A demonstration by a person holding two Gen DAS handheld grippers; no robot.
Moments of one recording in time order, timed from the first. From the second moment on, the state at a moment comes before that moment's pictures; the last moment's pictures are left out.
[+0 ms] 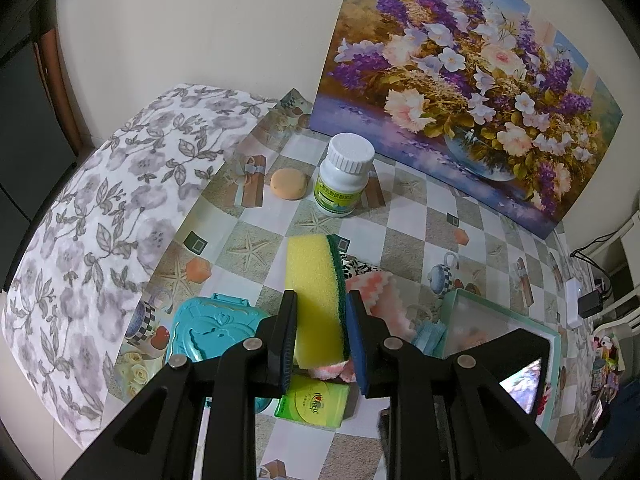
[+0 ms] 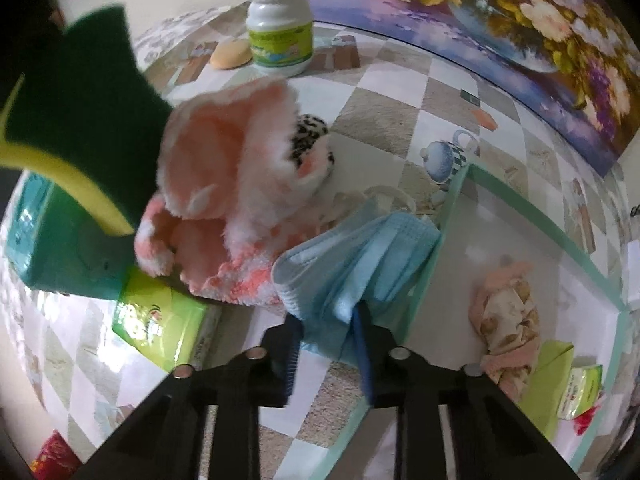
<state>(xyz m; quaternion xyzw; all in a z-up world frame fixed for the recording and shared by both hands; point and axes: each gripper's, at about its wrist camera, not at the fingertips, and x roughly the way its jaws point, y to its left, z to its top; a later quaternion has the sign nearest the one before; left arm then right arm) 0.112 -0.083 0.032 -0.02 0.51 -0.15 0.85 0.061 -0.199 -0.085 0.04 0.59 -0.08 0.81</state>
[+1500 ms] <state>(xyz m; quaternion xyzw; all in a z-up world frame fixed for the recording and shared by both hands) 0.033 -0.166 0.117 0.01 0.41 -0.28 0.87 -0.039 -0.348 0.049 0.18 0.44 -0.22 0.85</state>
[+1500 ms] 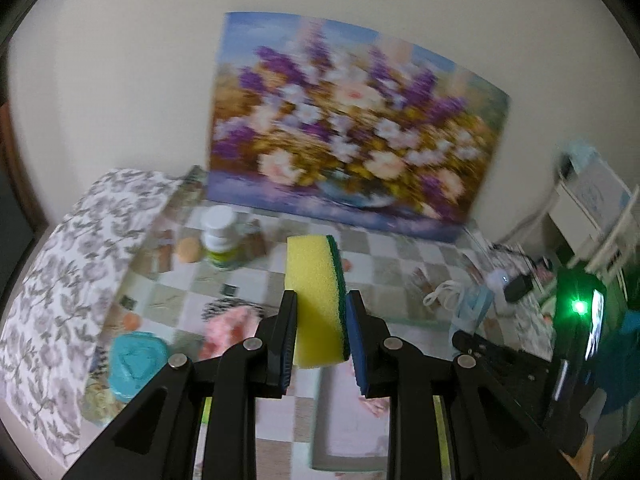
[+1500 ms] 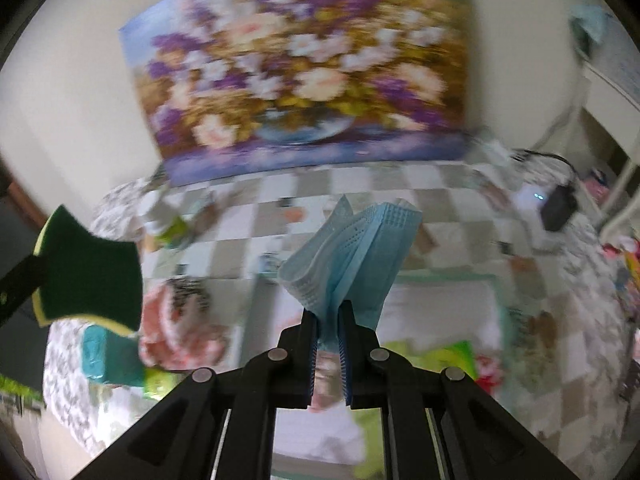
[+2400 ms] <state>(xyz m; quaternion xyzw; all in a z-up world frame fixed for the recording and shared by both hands) -0.006 -0.259 0.036 0.09 0.53 -0.33 0.78 -0.070 -0.406 0.004 0.23 0.49 -0.29 0.79</state>
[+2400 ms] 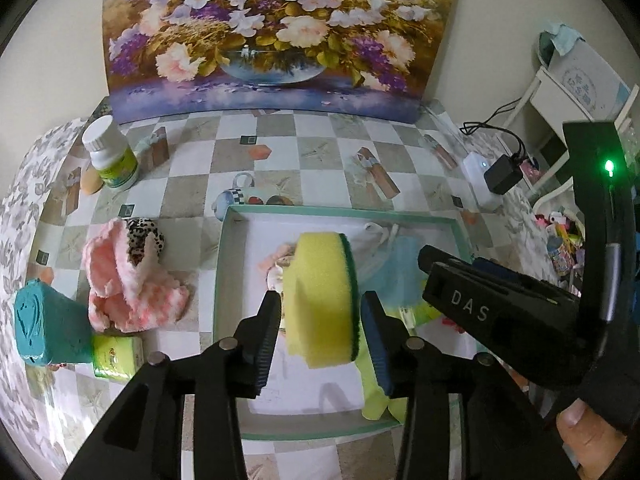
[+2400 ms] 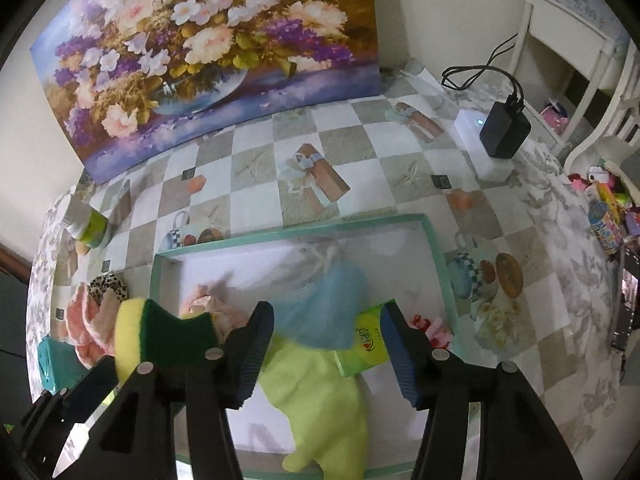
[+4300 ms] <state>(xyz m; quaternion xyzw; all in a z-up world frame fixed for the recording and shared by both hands) 0.106 -0.047 0.054 -0.11 0.47 -0.06 0.87 0.001 -0.302 0.045 0.15 0.46 -0.20 0.85</state>
